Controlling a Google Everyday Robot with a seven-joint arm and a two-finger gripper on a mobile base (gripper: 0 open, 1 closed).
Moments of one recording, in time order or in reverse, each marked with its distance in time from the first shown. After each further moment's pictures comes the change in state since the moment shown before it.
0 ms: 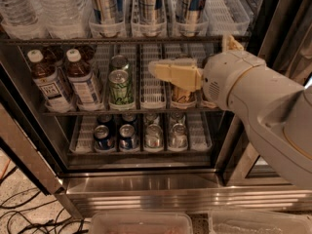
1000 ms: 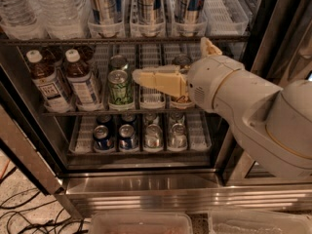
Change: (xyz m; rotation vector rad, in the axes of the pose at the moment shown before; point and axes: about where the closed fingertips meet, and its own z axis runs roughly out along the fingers) arm 0.009 0.033 0.021 -0.134 -0.025 0.006
